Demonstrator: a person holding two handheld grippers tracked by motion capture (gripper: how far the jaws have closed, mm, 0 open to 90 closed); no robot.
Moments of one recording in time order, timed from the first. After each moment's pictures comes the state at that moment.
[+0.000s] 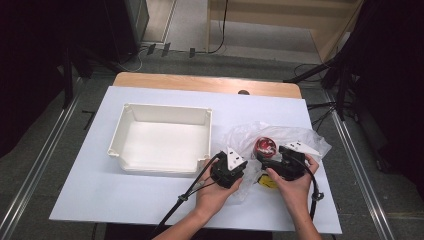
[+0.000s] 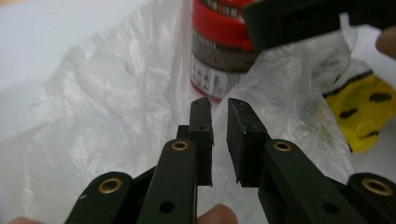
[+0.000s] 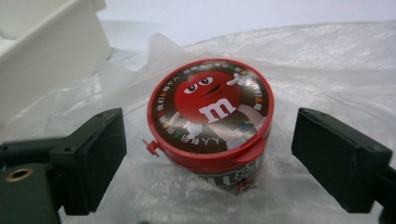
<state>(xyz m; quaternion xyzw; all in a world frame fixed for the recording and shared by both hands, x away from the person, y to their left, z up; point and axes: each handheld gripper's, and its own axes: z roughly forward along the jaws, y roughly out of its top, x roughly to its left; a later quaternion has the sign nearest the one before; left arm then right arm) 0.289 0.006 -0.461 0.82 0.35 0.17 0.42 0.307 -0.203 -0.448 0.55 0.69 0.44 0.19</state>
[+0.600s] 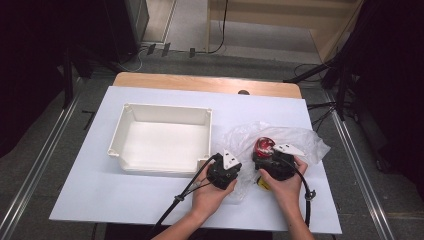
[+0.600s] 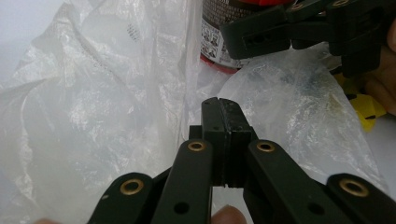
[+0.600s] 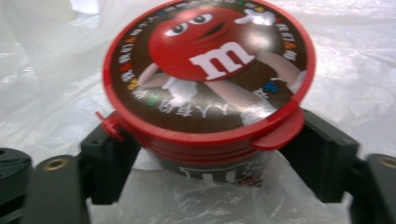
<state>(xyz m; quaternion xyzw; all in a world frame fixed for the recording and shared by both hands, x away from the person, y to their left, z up) 0.291 0.016 -0.472 0.82 0.37 0.14 0.41 0.318 -0.188 -0.480 0.56 0.70 0.40 0.21</state>
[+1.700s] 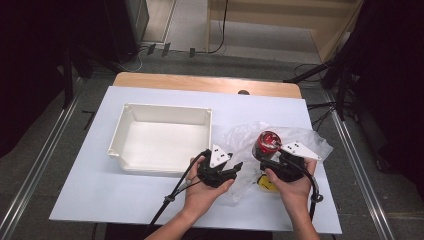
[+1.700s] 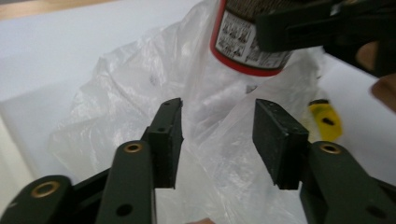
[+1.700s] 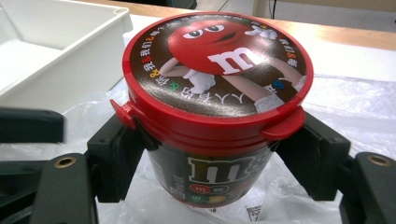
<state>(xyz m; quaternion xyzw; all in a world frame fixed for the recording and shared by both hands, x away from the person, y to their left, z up) 0.280 0.044 -0.433 0.79 0.36 0.14 0.48 0.292 -0.190 -0.427 0.50 0.70 0.45 0.24</state>
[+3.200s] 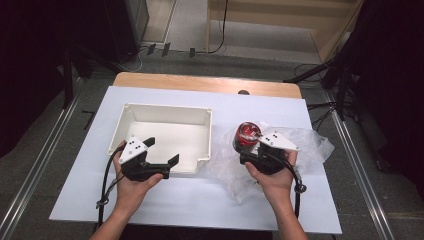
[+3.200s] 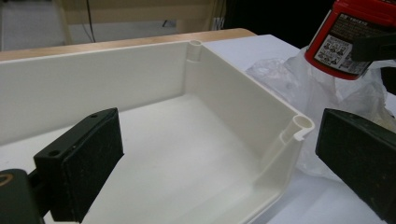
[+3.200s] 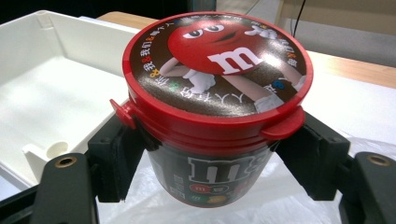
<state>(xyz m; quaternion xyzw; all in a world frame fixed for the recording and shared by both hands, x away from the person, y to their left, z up) 0.268 0.219 -0.402 0.72 0.42 0.21 0.51 0.298 -0.134 -0.396 0.46 0.71 0.47 0.25</state>
